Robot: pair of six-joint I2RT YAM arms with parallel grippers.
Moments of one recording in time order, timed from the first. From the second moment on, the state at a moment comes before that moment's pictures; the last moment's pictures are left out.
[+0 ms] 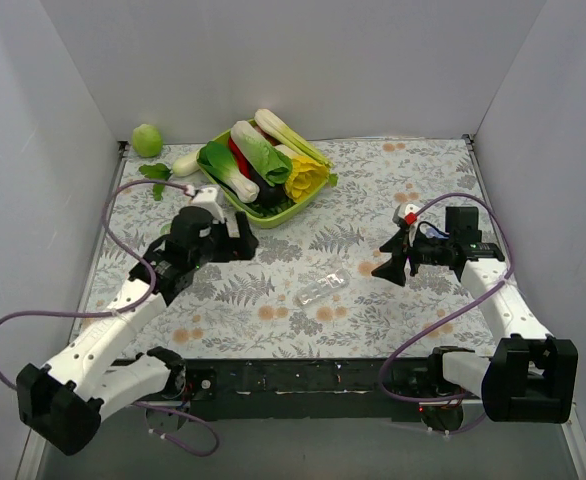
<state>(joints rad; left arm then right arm) -0.61 1.00 0.84 -0.36 -0.07 -0.38 0.02 1.14 0.74 -0.53 -1.06 -0.71</state>
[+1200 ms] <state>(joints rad) 0.22 1.29 0.82 -0.60 -0.33 -0.80 -0.10 1.16 0.74 -0.59 -1.14 -0.74</state>
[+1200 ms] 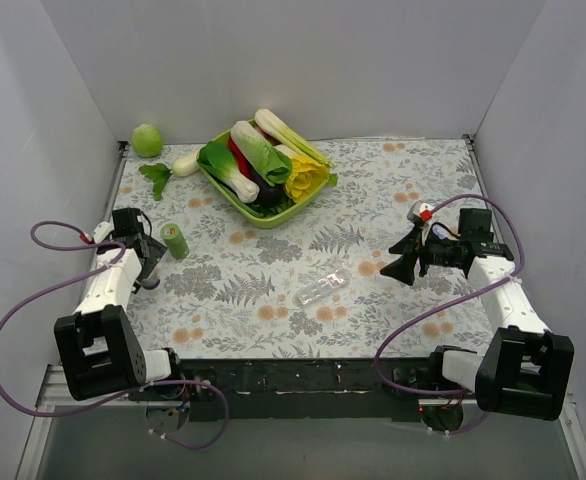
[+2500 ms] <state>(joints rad) -0.63 1.13 0.70 -0.52 0.21 -0.70 -0.14 1.17 0.74 -0.65 -1.19 -0.84</state>
